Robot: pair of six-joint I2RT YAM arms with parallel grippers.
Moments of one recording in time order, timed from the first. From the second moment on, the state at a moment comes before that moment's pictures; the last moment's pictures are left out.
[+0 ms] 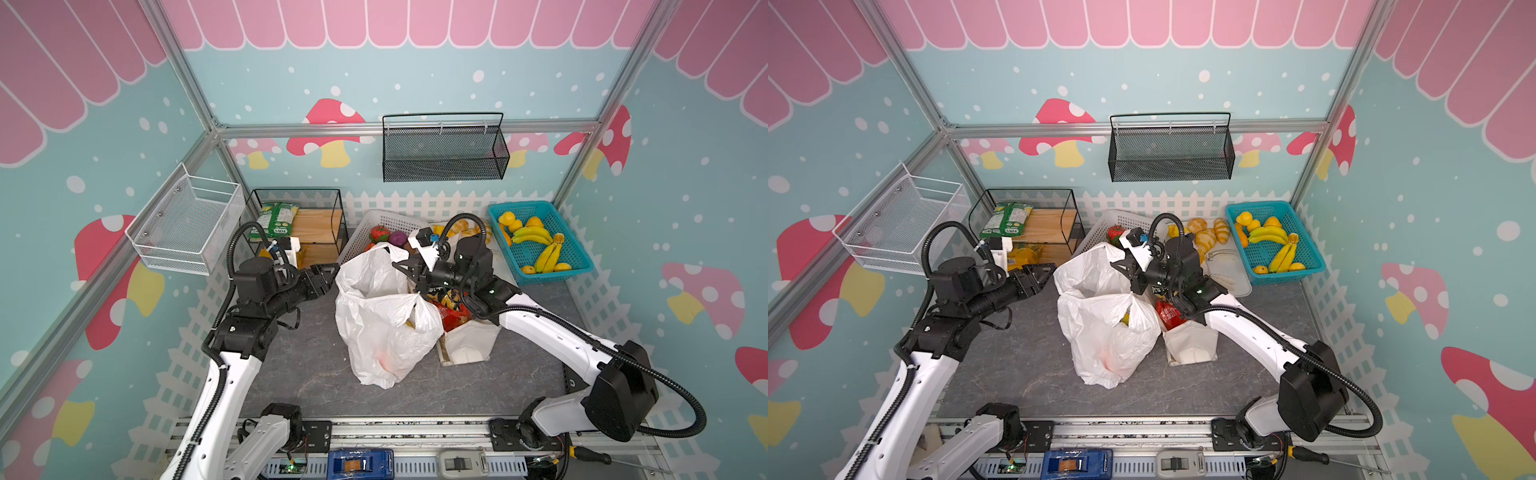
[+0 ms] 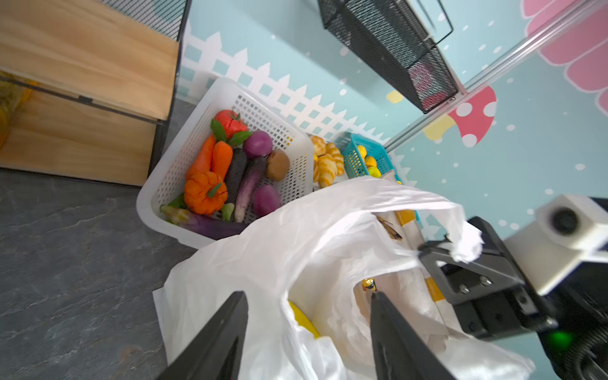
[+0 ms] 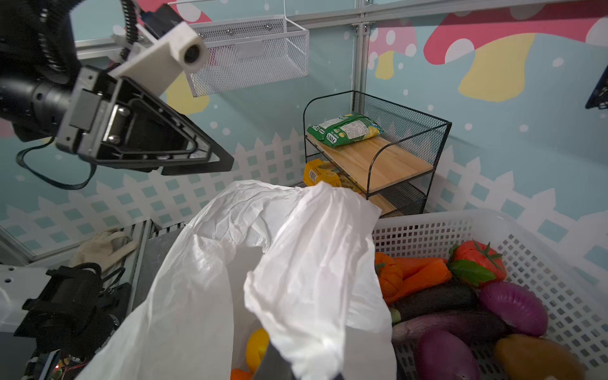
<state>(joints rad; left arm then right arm) -0.17 0.87 1.04 -0.50 0.40 -0.51 0.63 1.43 1.14 0.14 -0.55 0.03</state>
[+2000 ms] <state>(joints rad) -0.47 0.70 1.15 -0.43 -0.23 -0.25 0.60 1.09 0.89 0.47 -0.63 0.20</state>
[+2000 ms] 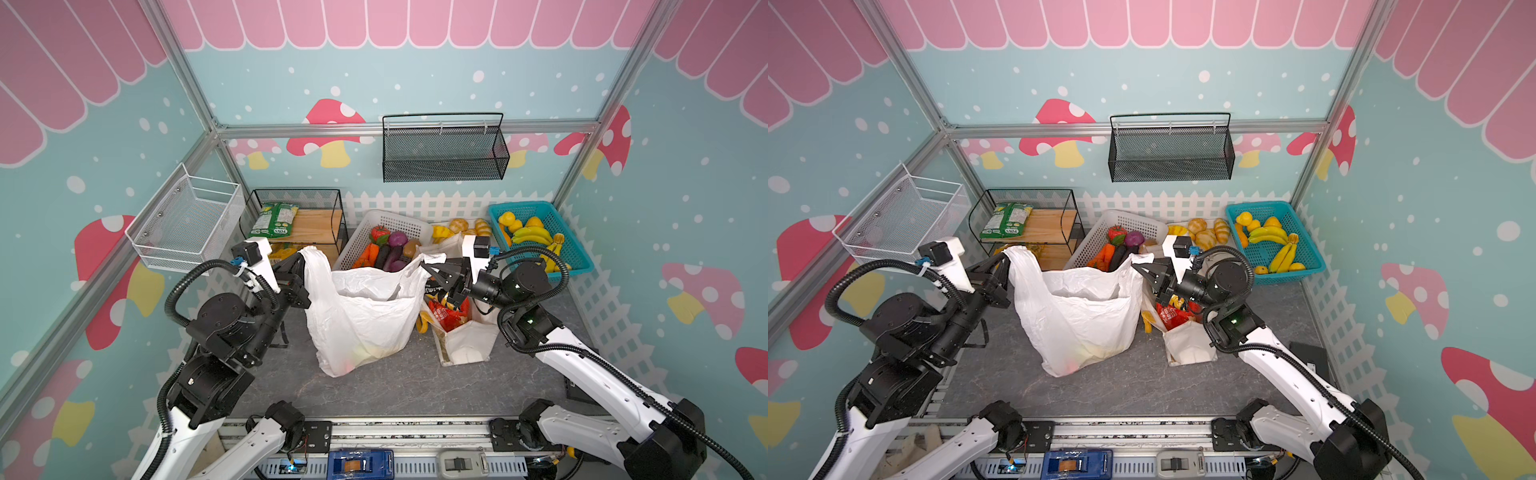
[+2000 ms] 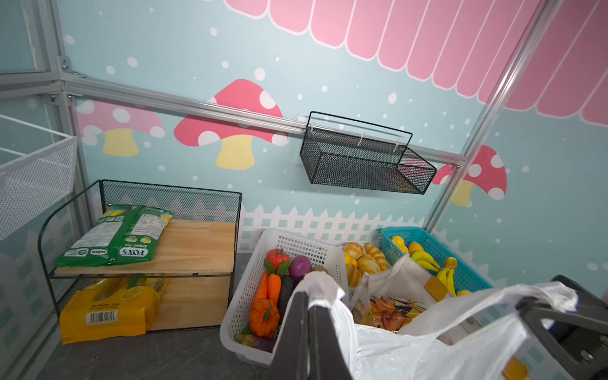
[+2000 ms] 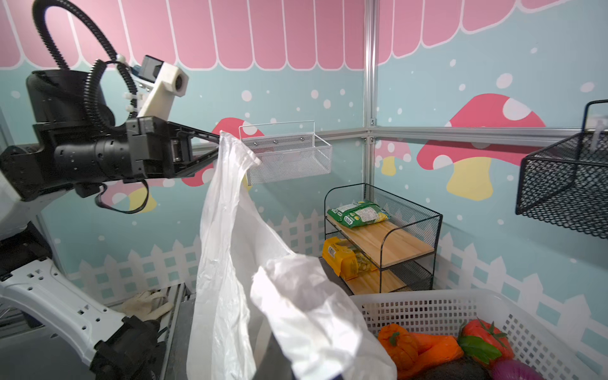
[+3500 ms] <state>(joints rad) -0.06 0.81 1.19 -0.45 0.50 -0.29 0.64 1.16 0.94 0.30 -0.33 0.10</state>
